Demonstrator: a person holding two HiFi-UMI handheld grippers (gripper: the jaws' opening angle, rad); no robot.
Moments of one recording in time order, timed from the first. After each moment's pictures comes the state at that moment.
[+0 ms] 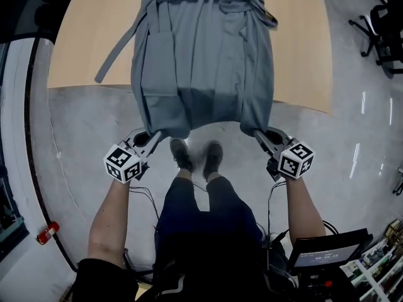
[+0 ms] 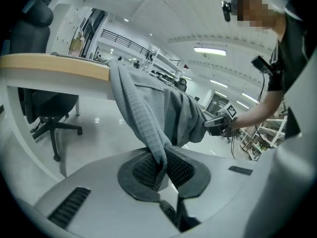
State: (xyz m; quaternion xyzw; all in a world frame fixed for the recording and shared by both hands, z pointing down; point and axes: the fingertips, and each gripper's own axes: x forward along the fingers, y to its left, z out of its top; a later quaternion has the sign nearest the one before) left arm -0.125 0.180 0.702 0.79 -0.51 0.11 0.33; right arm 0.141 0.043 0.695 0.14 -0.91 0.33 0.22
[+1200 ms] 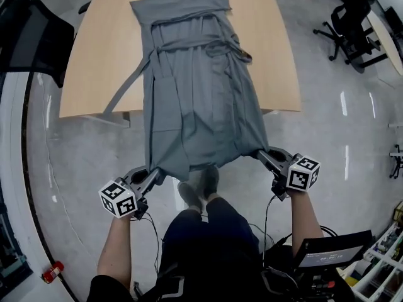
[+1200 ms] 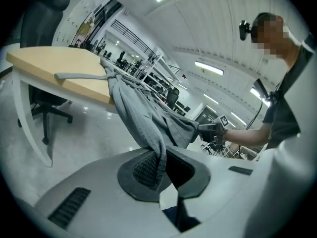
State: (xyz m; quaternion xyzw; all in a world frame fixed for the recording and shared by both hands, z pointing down) left arm -0.142 0.218 0.592 0.79 -0.45 0.03 0.41; right arm 0.134 0.062 0.555 0.18 -0.89 0.38 0.20
